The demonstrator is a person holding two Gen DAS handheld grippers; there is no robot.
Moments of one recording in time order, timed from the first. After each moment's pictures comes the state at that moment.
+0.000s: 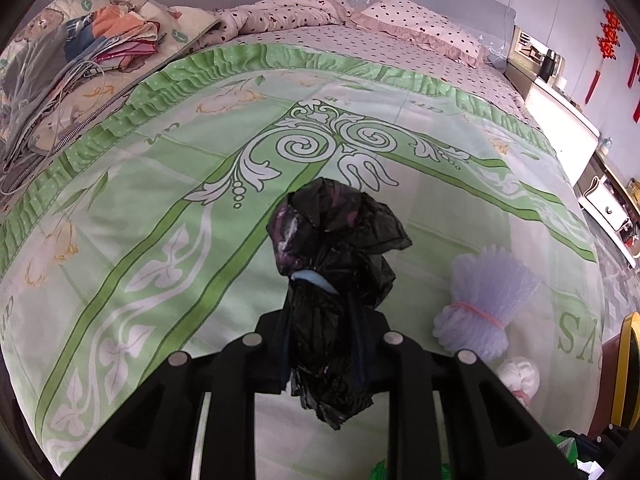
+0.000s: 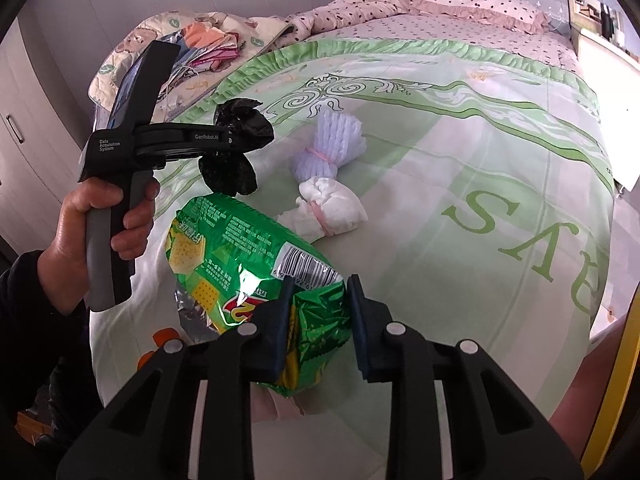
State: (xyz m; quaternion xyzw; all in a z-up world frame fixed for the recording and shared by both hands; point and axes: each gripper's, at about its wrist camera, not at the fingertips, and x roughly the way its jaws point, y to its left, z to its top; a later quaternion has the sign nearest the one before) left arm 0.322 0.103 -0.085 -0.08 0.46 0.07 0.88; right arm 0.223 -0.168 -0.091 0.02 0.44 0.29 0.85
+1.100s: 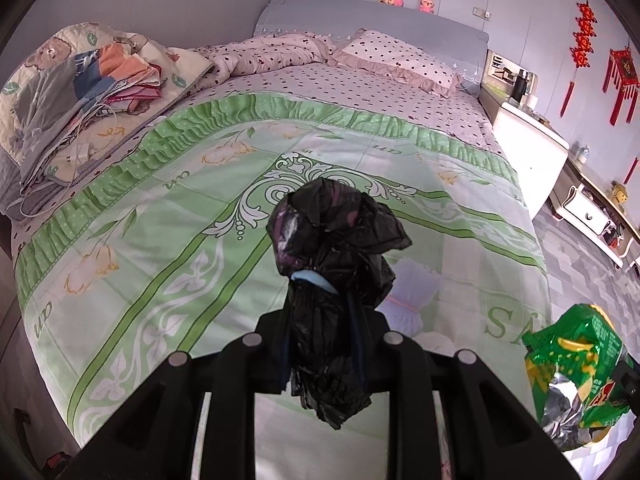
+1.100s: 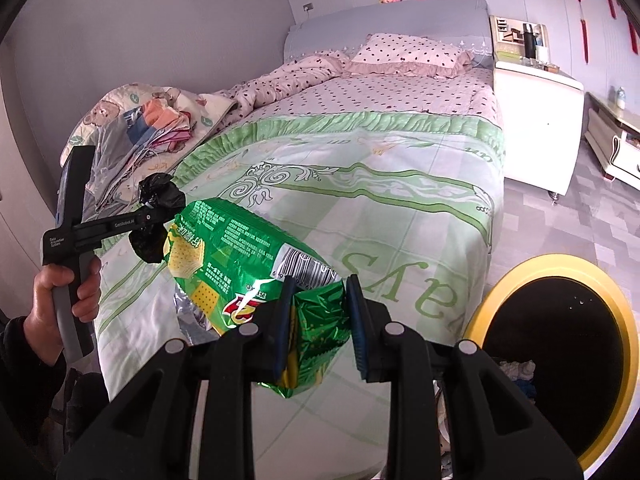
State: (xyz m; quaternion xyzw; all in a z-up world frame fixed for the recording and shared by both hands) left arm 0.256 0.074 0.000 -0.07 0.40 0.05 0.91; right arm 0.172 -0.279 0.014 0.06 0.36 0.18 0.92
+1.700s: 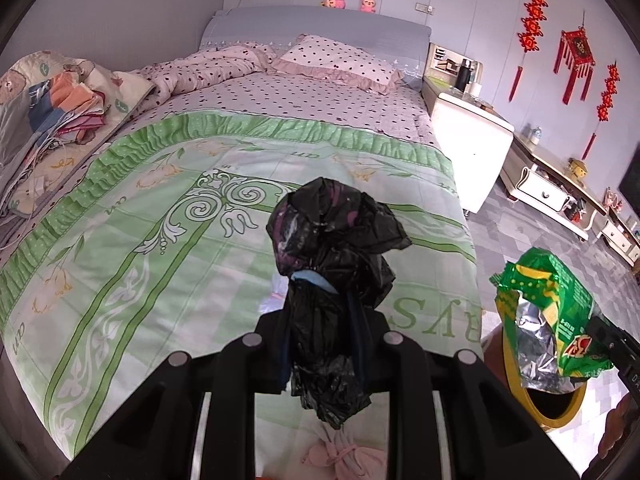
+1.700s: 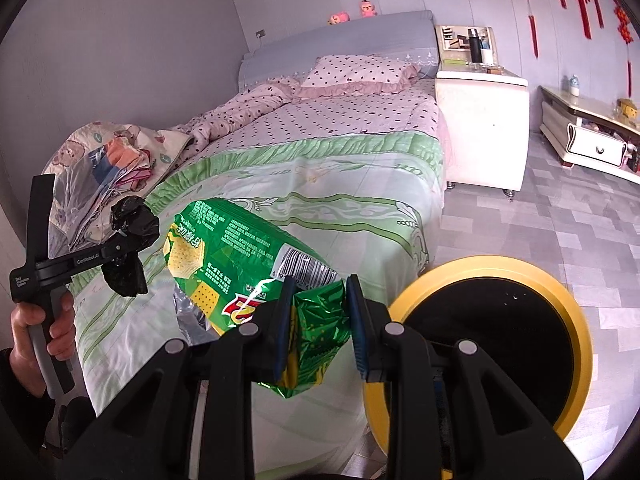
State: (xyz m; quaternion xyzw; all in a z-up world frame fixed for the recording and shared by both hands) left arm 0.239 -0.016 0.029 -0.05 0.39 -0.04 0.92; right arm 0.151 -0.364 0.031 0.10 0.33 0.10 0.93
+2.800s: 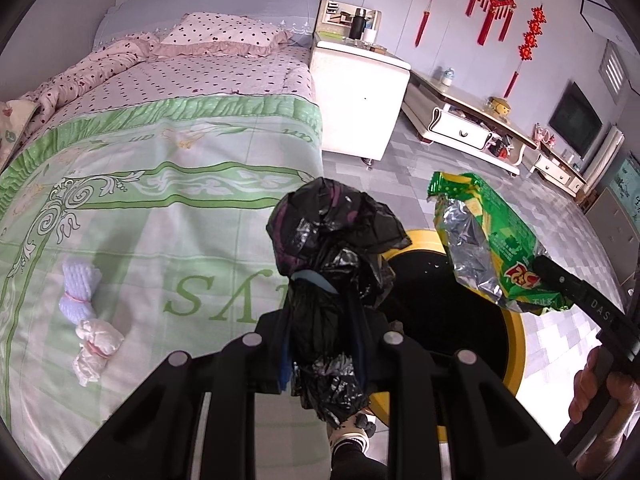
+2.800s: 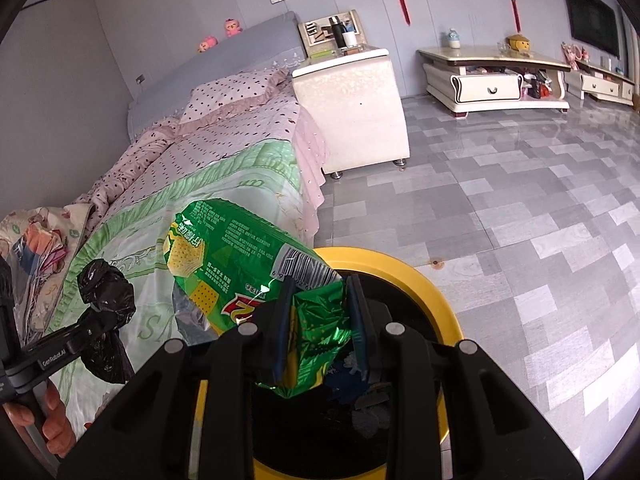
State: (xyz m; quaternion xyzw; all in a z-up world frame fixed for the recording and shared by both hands) left arm 0.241 -0.222 -0.006 -0.01 0.43 -0.20 0.88; right arm 0.127 -0.548 -0.007 0.20 0.34 -0.09 0.92
